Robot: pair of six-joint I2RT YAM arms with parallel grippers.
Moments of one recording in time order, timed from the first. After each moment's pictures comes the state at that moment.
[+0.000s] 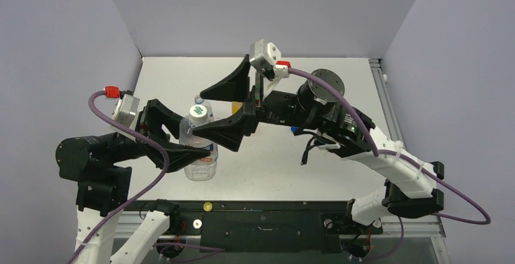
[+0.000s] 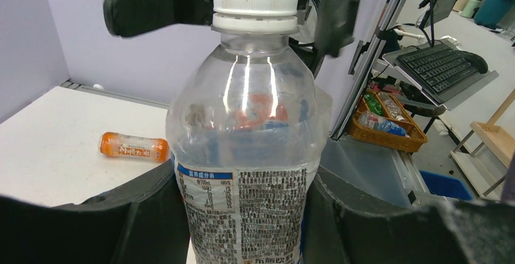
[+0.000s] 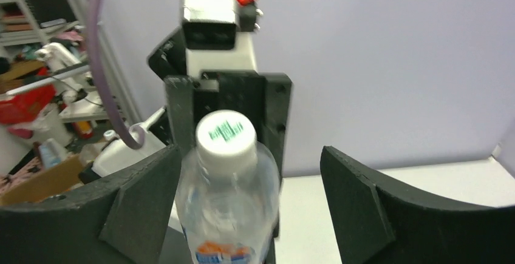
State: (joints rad) left arm -0.25 0.68 1.23 0.02 1.13 -0.76; right arm 1.22 1.50 2.03 -0.26 -0.37 0.19
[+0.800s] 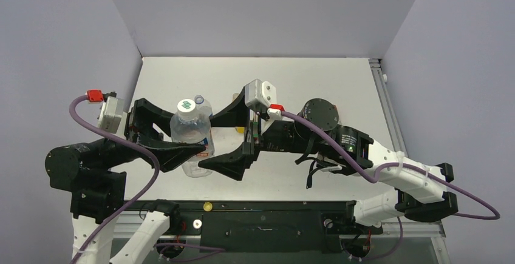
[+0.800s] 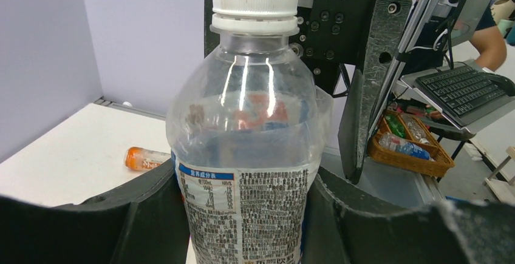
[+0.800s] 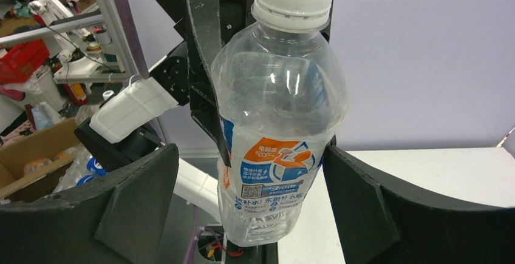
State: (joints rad) left arm -0.24 0.66 1.26 0.01 1.05 -0.74; right arm 1.33 1.33 1.69 -0.20 -0.27 0.09
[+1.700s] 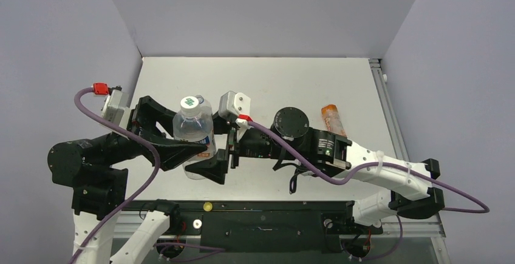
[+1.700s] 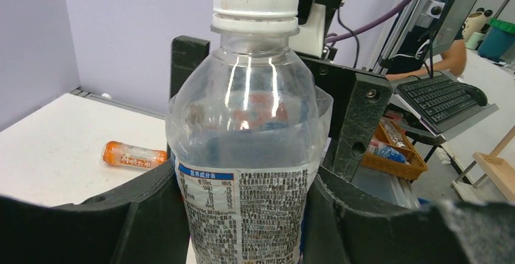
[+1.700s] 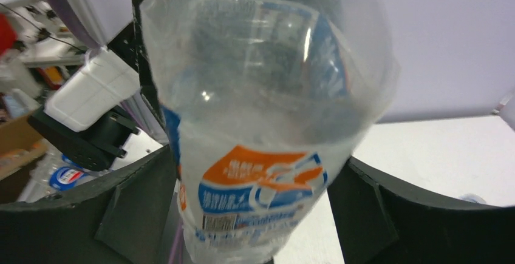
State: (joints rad) left arm -0.24 0.68 1.27 0.02 1.05 -0.81; right arm 1.37 1.38 1.66 -0.21 -0.13 0.05
